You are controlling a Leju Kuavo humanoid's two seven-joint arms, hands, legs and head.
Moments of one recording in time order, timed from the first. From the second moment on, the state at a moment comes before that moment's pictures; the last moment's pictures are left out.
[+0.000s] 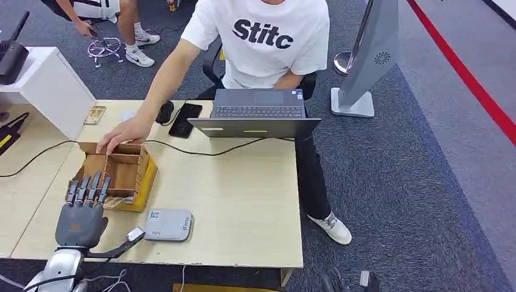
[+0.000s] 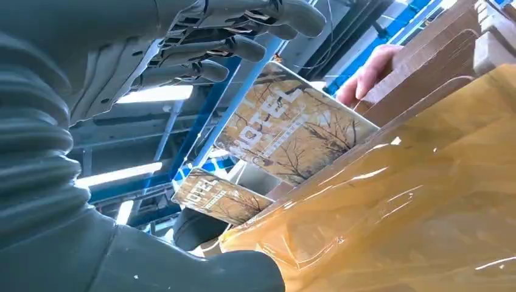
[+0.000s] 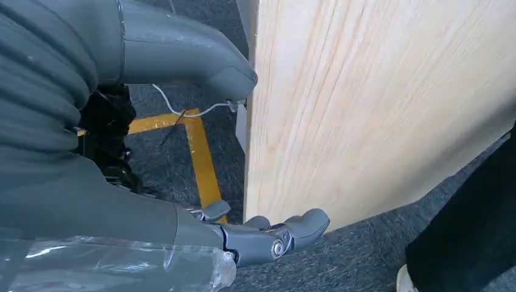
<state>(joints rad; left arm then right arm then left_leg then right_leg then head) -0.02 0.40 -0.19 -1.17 -1.56 0.64 0.18 -0.19 0.17 -0.82 -0.24 0.26 0.25 -0.57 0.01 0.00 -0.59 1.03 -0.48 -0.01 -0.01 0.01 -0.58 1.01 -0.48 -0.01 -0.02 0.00</state>
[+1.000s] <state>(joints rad) -0.07 0.40 -0.22 -1.17 -1.56 0.64 0.19 -0.19 0.17 -0.82 -0.24 0.26 0.25 -0.57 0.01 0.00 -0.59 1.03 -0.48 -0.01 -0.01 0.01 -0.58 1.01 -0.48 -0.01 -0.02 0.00</state>
